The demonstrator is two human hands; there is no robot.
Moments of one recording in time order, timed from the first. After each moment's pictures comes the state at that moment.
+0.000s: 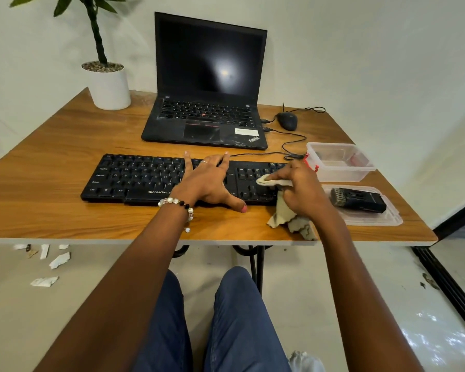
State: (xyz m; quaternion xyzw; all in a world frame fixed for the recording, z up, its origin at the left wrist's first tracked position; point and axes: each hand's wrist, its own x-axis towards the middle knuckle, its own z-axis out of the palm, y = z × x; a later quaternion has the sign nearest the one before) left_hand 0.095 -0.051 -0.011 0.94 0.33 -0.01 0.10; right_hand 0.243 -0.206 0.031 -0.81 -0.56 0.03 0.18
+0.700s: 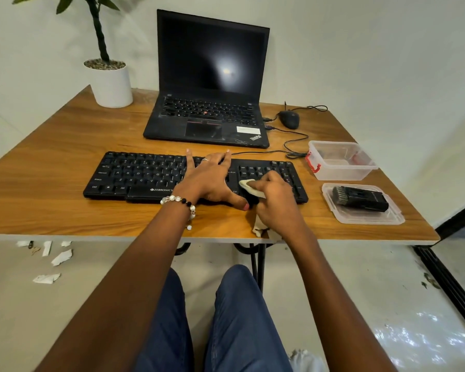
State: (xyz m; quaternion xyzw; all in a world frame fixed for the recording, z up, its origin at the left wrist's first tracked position) left_hand 0.097 -0.052 -0.013 0.93 0.34 0.00 0.10; right_hand 0.195 -0.202 0.005 -0.80 -0.57 0.02 0.19
